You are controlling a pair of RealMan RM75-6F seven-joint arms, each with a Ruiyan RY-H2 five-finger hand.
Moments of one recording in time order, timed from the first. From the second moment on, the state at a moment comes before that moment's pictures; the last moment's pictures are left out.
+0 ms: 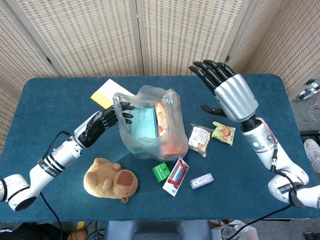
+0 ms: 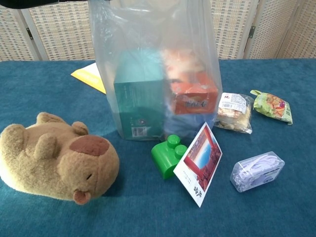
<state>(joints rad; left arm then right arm) -0.86 -1.04 -0.19 -1.69 1.58 1.00 -1.63 0.74 -1.02 0.42 -1.68 -1.49 1.18 -0.02</state>
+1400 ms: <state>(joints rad) -0.90 -1.01 -0.18 -1.72 1.58 0.96 -1.78 1.13 -1.52 0.42 -1.06 -1.64 1.36 0.24</state>
